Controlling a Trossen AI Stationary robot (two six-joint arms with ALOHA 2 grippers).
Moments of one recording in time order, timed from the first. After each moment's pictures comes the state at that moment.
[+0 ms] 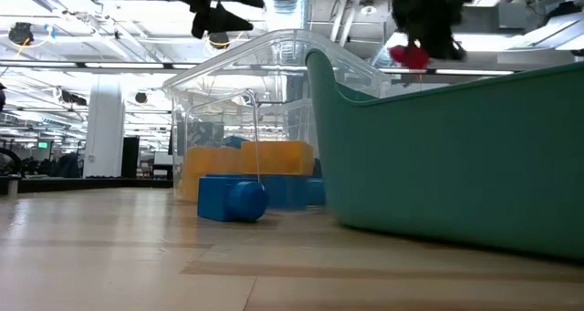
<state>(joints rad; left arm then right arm) 0.21 1.09 0.86 0.03 -0.21 -0.19 -0.36 1.23 1.22 -1.00 -0.21 0.50</state>
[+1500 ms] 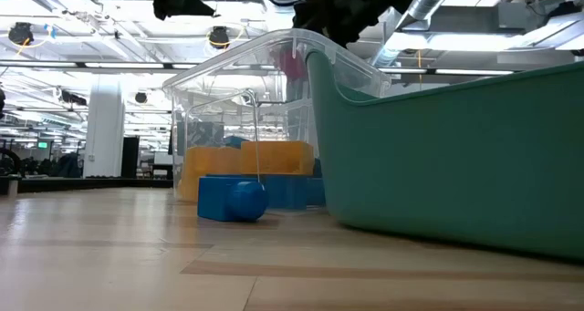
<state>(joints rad) 0.21 0.82 0.86 -0.28 -0.21 -0.06 -0.08 1.72 1.34 -0.39 -0.29 0.79</state>
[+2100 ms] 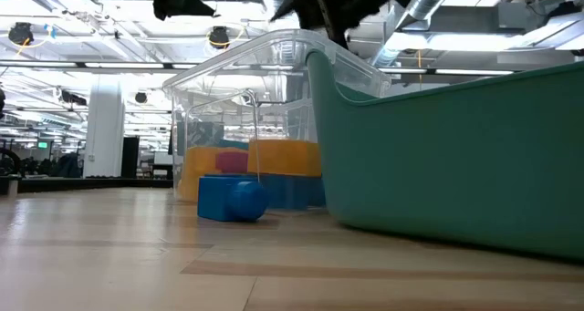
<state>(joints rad) 0.21 0.82 0.86 -0.28 -0.21 -0.06 -0.08 1.68 1.34 -0.35 -0.31 0.80</state>
